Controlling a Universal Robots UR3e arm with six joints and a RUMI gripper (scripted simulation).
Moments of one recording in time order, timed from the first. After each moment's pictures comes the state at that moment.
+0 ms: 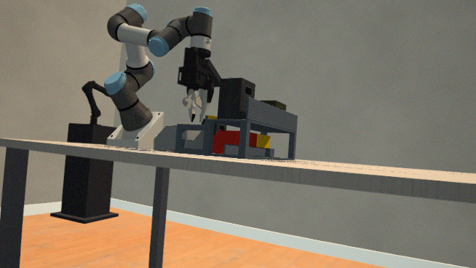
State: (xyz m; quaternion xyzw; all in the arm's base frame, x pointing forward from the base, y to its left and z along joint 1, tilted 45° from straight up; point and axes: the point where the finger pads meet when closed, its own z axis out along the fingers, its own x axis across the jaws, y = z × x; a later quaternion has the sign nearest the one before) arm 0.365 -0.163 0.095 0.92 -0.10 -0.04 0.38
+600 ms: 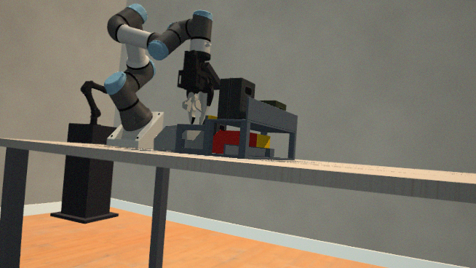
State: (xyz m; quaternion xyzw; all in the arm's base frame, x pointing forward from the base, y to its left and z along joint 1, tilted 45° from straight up) arm 0.364 -0.171 0.088 0.92 -0.10 -0.04 0.38
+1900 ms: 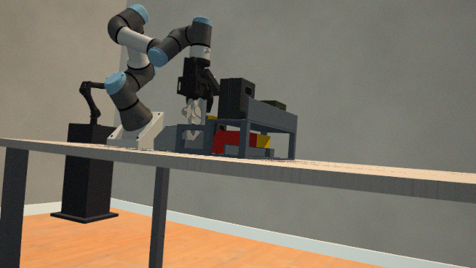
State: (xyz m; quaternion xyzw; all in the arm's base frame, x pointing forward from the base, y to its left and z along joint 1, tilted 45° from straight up) arm 0.361 -0.185 0.073 0.92 -0.10 -0.04 0.38
